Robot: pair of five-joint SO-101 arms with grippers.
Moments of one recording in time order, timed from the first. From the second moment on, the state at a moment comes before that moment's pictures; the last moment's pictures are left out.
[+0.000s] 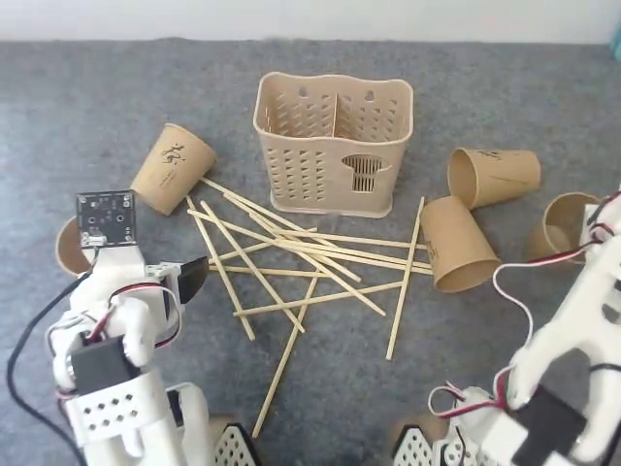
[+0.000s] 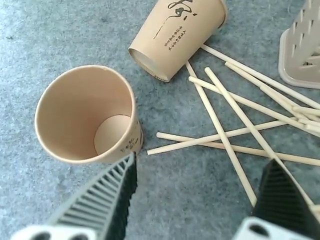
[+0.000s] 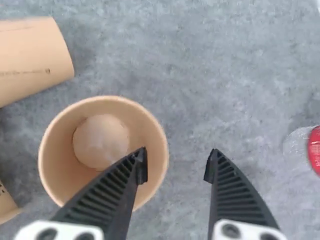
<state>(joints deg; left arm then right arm) -24.8 -72.7 61.7 73.6 -6.9 34.5 -15.1 22.6 52.0 27.5</state>
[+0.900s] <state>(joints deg) -25.2 -49.8 34.2 84.4 -6.9 34.5 1.1 2.9 74.5 17.0</state>
